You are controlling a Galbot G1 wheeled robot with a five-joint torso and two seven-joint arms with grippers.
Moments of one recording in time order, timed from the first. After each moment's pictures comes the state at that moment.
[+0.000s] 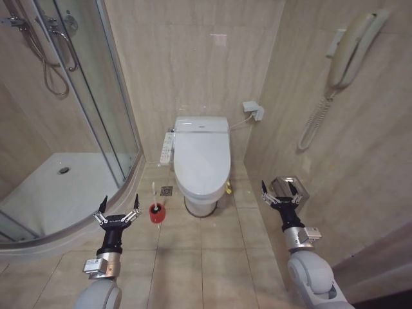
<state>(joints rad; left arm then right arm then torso) 1.43 -1.35 -0.57 -1.95 -0.16 -0.31 -0.12 -1.32 1.30 0.60 1.92 0.27 0.14 0.09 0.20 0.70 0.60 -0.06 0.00</state>
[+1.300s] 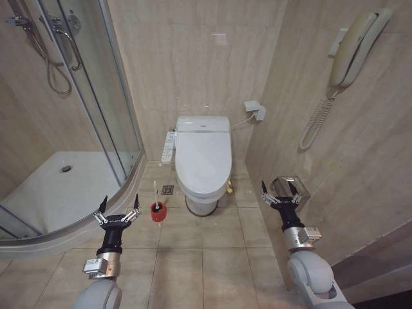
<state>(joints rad) 1.43 -1.35 -0.57 -1.95 -0.15 -0.31 -0.12 -1.32 1.30 0.60 1.92 0.27 0.14 0.09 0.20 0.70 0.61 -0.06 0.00</state>
